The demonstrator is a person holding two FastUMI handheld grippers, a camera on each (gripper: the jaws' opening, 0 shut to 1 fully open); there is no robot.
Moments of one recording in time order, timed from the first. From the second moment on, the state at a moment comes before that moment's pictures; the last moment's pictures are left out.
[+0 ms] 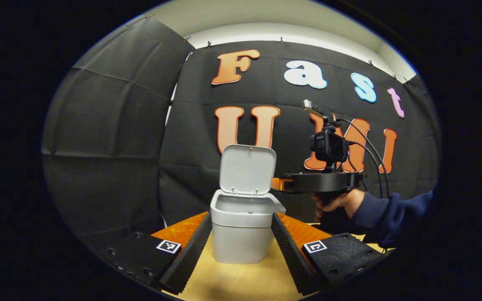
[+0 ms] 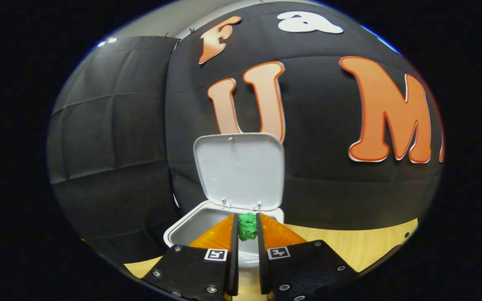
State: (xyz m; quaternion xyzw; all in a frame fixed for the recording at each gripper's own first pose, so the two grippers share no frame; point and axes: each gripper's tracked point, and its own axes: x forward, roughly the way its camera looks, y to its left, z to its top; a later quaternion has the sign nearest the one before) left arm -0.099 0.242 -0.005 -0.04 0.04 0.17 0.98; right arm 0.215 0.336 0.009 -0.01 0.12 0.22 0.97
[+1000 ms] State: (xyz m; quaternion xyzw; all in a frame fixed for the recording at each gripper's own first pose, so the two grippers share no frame) left arm 0.024 -0.014 -0.139 -0.03 0.13 -0.08 0.99; right arm 0.085 -0.087 -0.023 -0.04 0.11 -0.06 0.99
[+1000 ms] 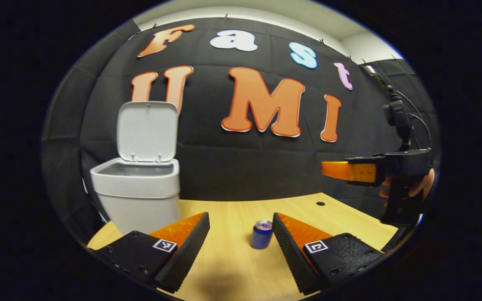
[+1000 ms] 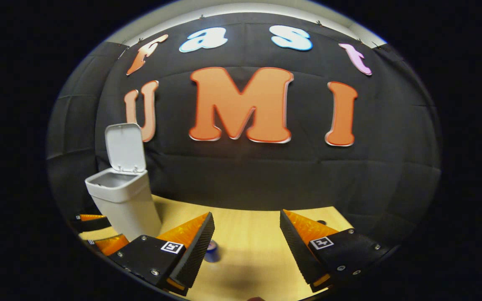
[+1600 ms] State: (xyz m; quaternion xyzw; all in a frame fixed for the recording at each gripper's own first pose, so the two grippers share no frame) left arm 0.135 -0.096 -0.339 0.03 0.24 -0.04 0.97; right arm 0.030 -0.166 -0.051 -0.04 0.16 -0.10 0.98
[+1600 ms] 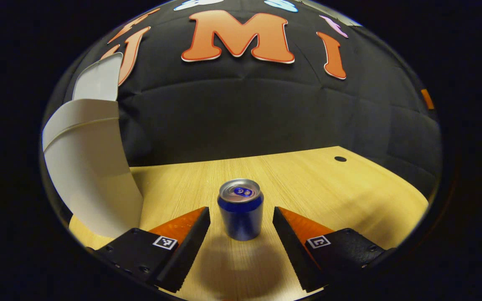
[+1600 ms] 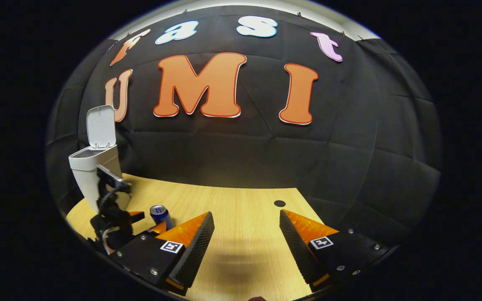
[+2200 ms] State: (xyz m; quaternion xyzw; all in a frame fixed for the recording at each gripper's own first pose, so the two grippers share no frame) left arm 0.155 -0.092 -0.295 0.02 0.21 -0.04 0.98; right arm 0.034 -0.162 -0.050 -0.04 0.16 -0.10 0.98
